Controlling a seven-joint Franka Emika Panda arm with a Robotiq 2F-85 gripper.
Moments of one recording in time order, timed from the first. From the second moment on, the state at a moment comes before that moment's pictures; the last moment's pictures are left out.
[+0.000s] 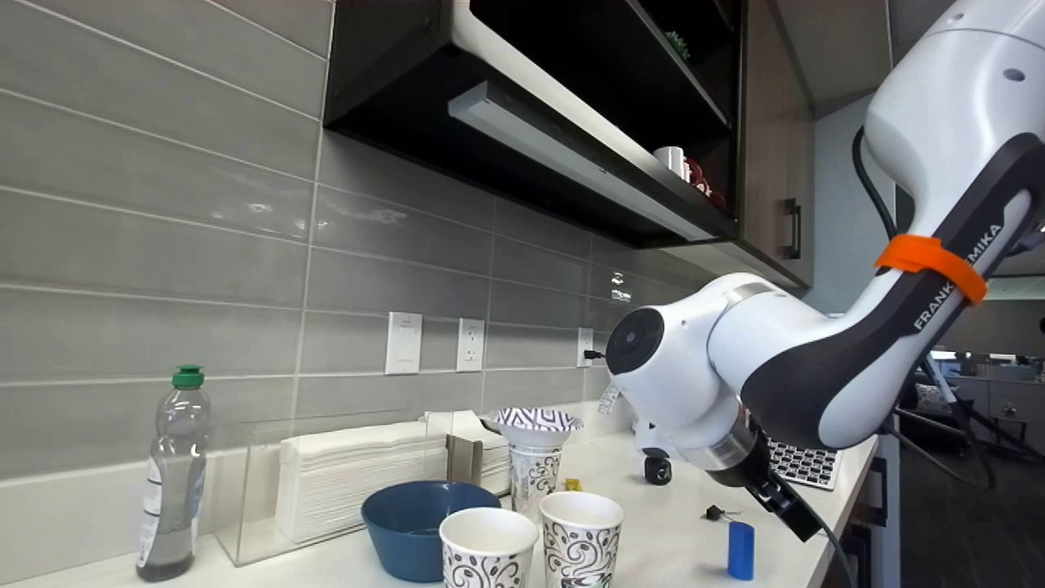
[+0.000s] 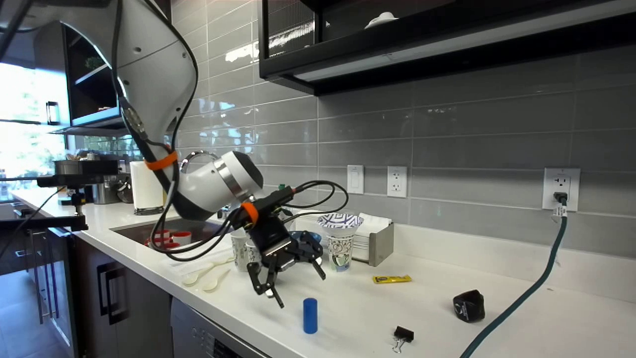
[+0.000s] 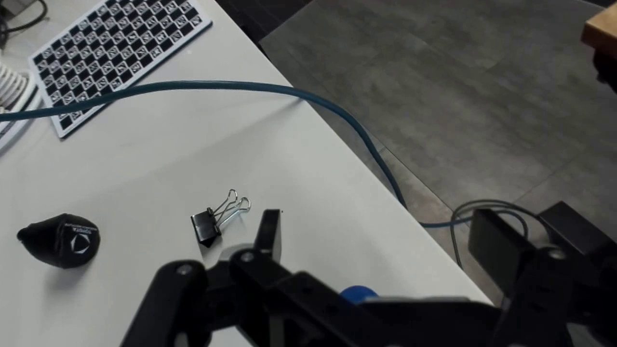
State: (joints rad) arm 0.09 0.06 0.12 -2.38 -0.98 1.85 -0.13
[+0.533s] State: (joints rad) arm 0.05 -0.08 0.04 -2.42 -0.70 2.02 -0.14
